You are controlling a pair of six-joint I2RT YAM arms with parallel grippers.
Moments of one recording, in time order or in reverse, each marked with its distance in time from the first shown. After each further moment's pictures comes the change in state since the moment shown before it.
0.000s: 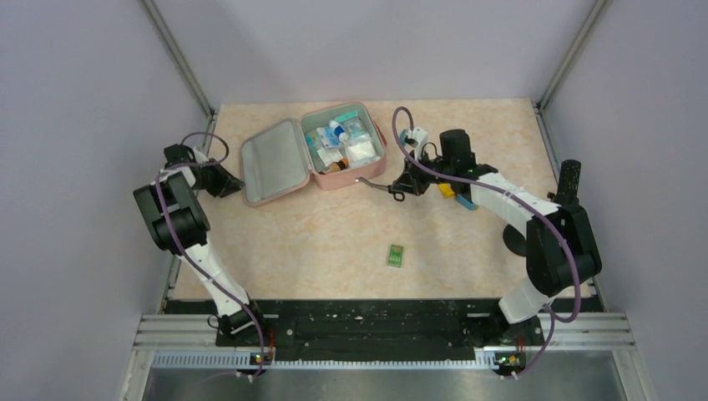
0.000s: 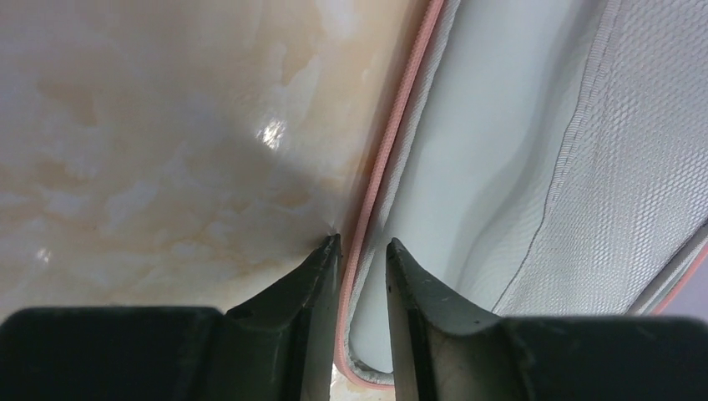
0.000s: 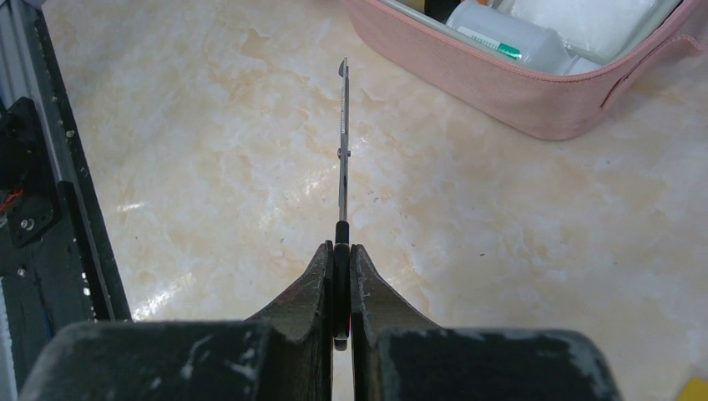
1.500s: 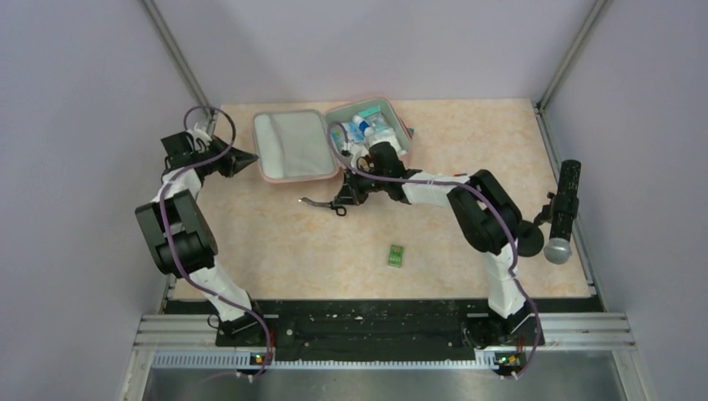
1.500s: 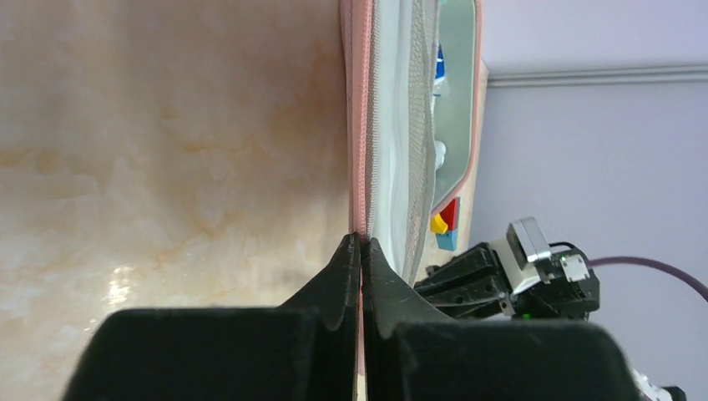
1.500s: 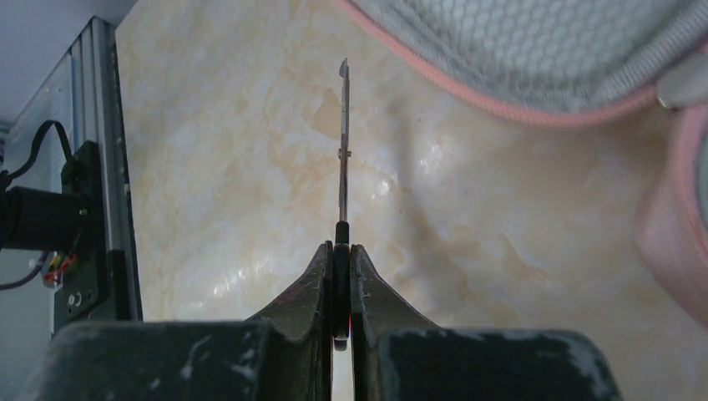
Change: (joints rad) left arm -0.055 -0.266 -0.154 0.275 0.394 -0.244; right arm 0.276 0.475 0.267 0.258 0.001 0.258
